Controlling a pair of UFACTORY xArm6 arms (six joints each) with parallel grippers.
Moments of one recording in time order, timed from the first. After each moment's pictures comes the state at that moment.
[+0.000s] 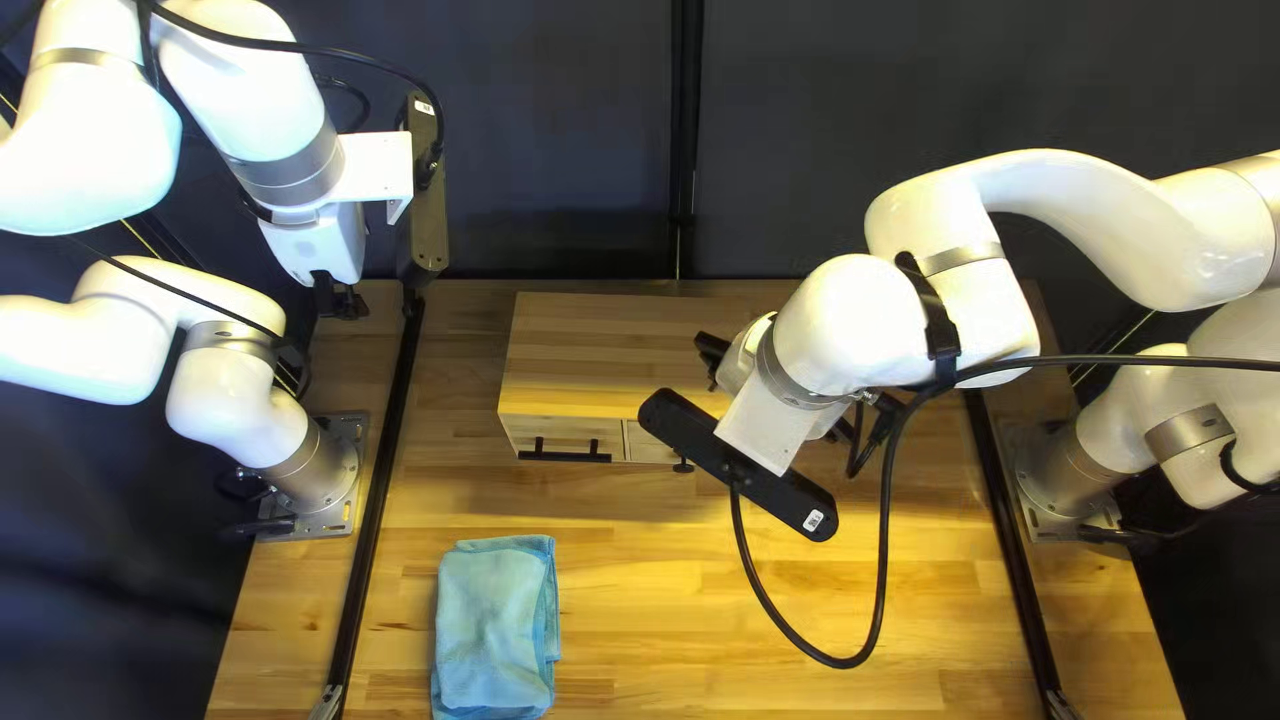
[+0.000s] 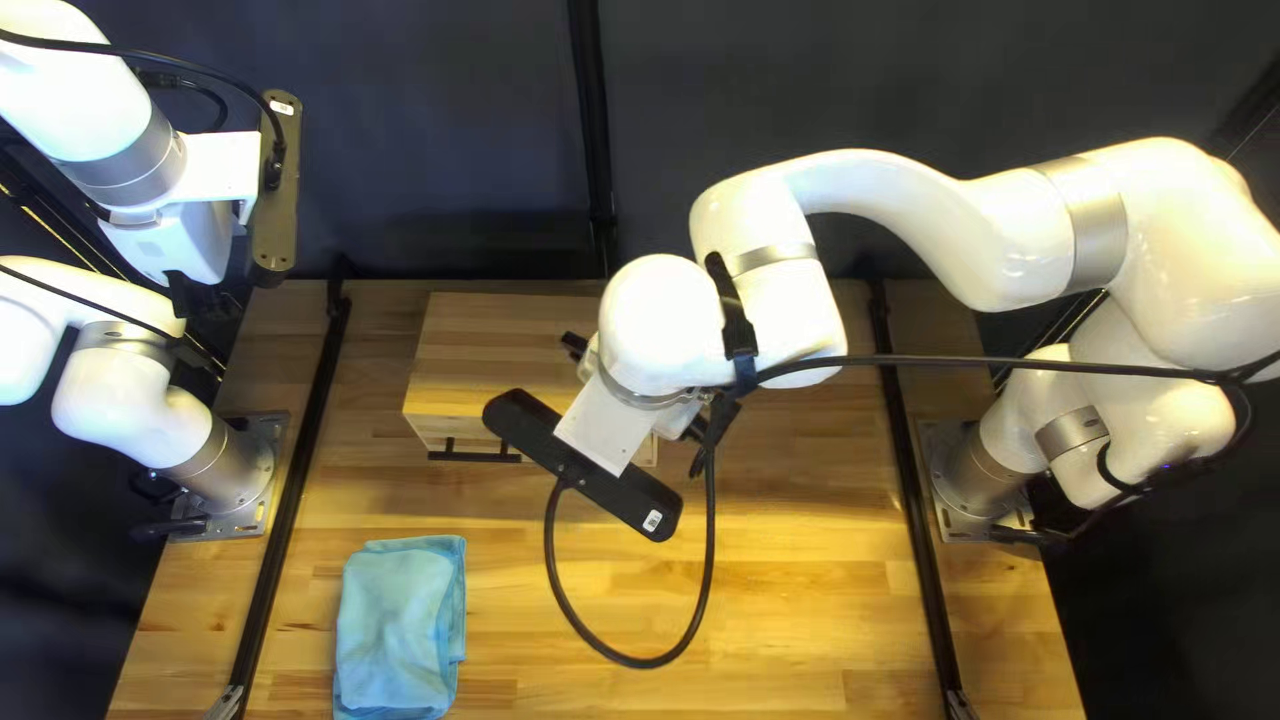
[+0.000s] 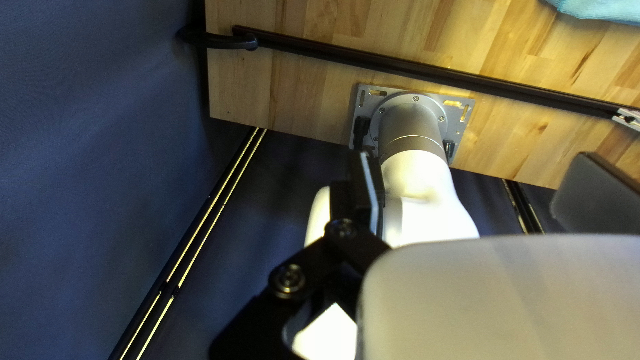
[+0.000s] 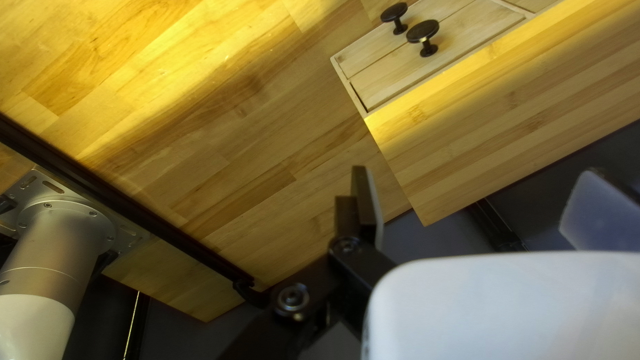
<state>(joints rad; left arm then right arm) 0.00 -0.75 -1.12 0.16 1.98 -0.03 0.22 0.00 -1.47 -0.27 1.46 -0.77</state>
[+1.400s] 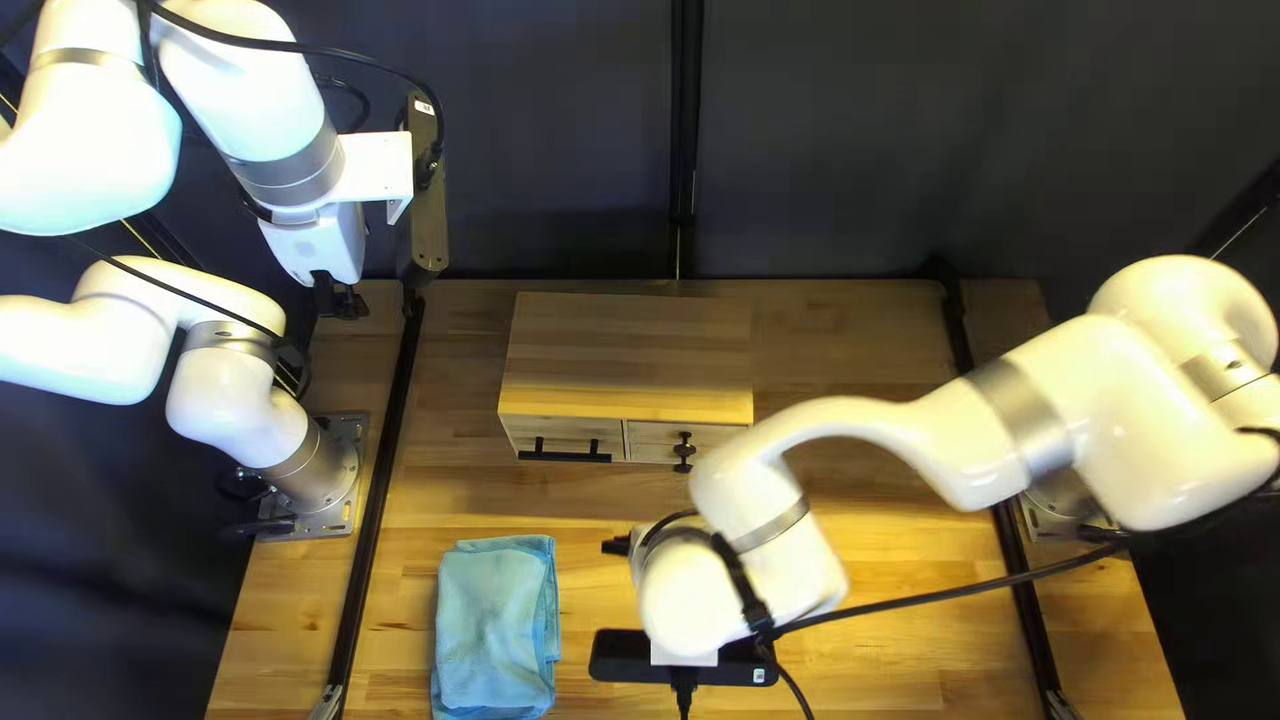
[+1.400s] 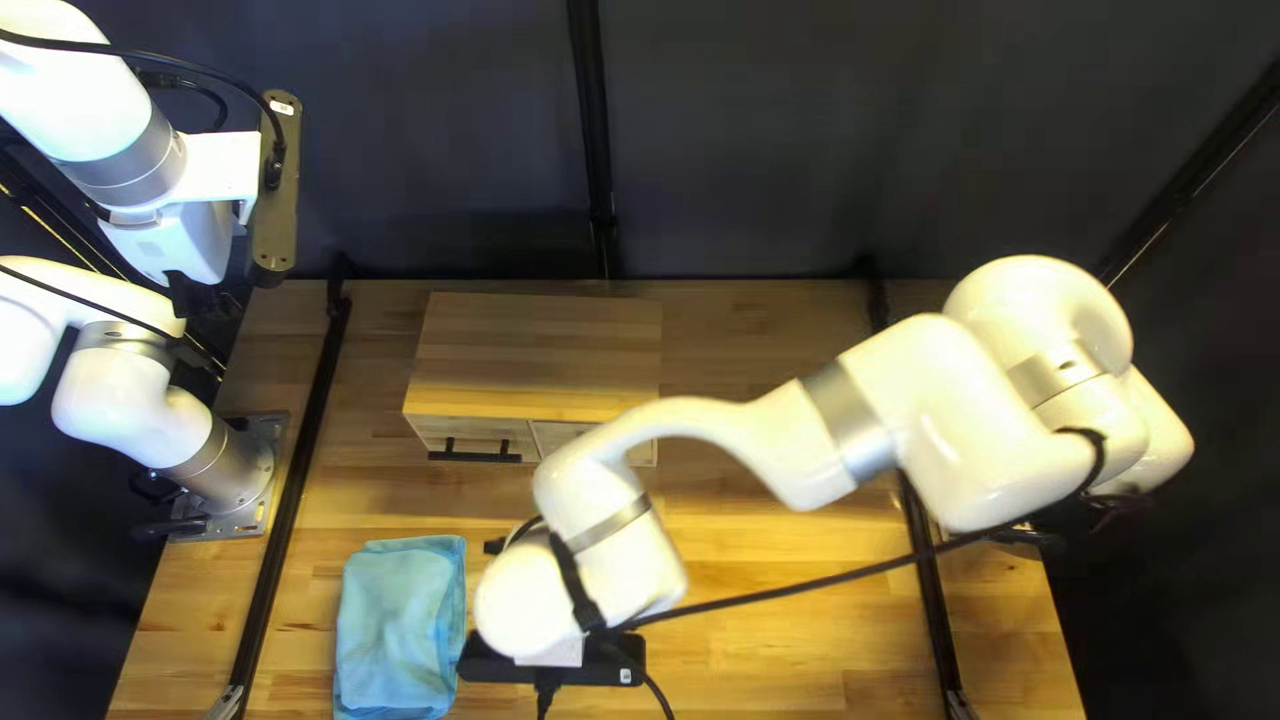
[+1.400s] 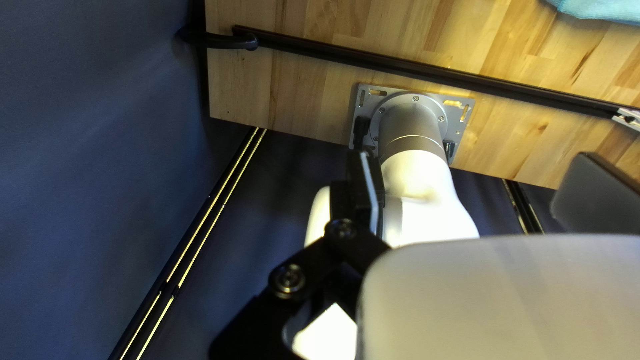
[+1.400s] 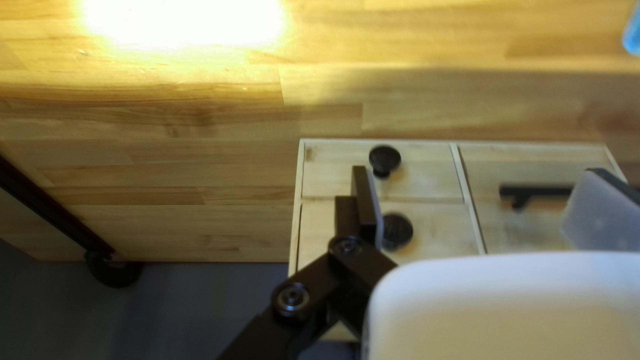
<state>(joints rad) 0.00 -0.75 -1.12 0.16 1.98 -0.03 0.39 0.62 -1.74 -0.39 1.35 -1.11</state>
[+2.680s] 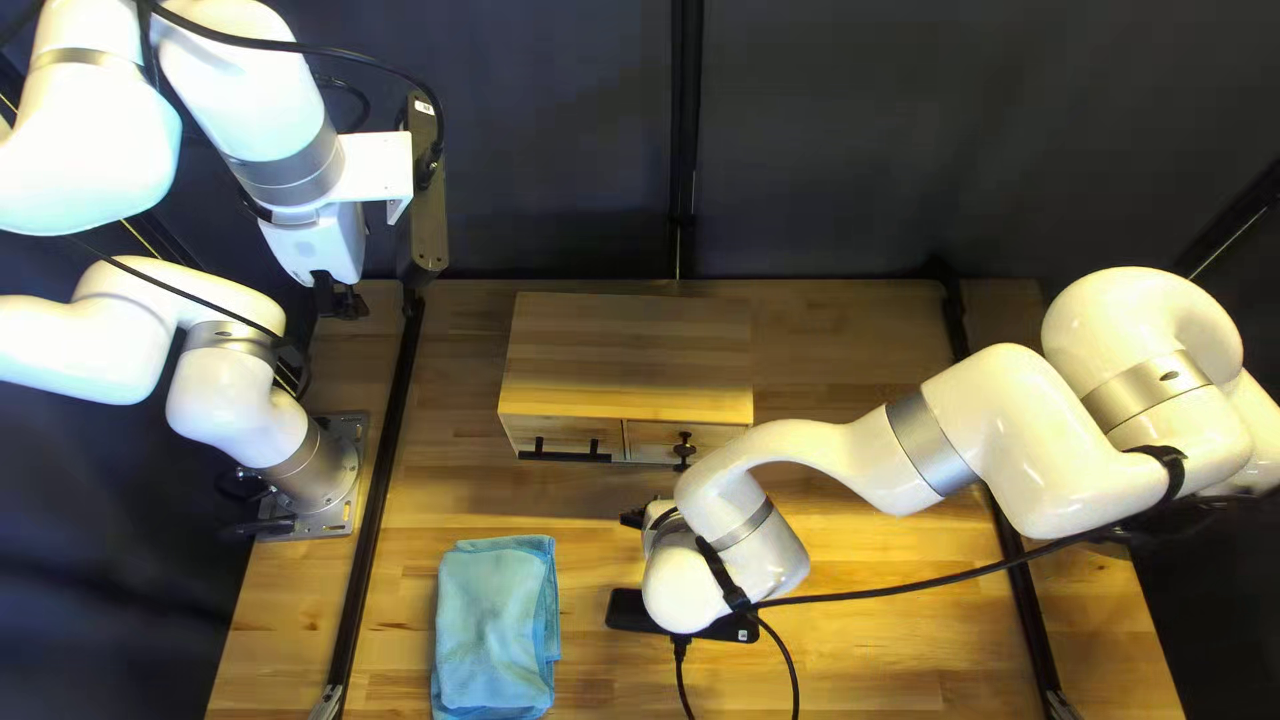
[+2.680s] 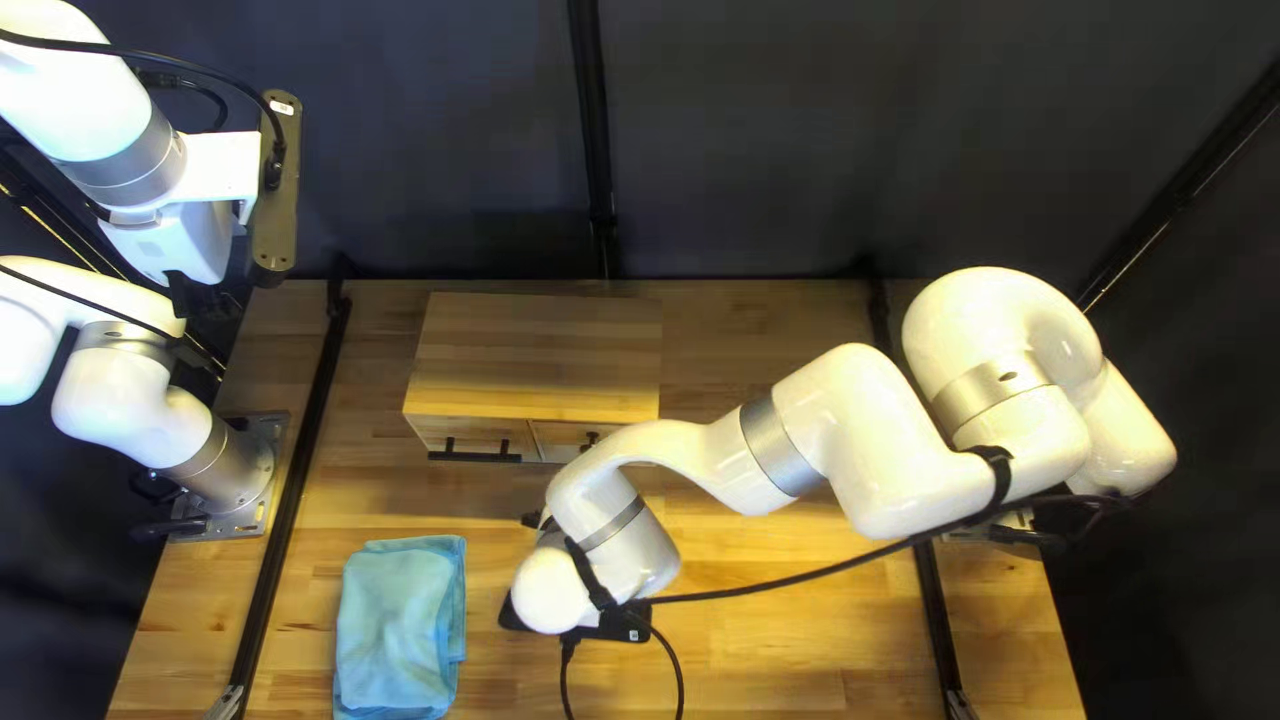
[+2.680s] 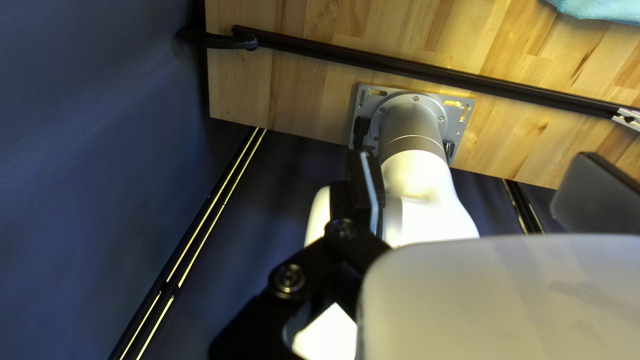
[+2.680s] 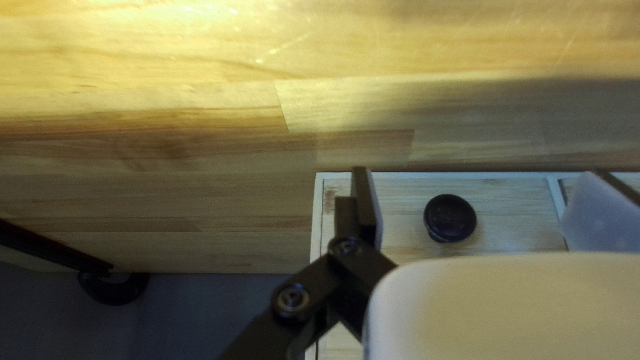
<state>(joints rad) 0.00 -0.75 -1.12 0.16 1.98 -0.03 0.29 0.62 -1.49 -0.58 1.18 -0.84</state>
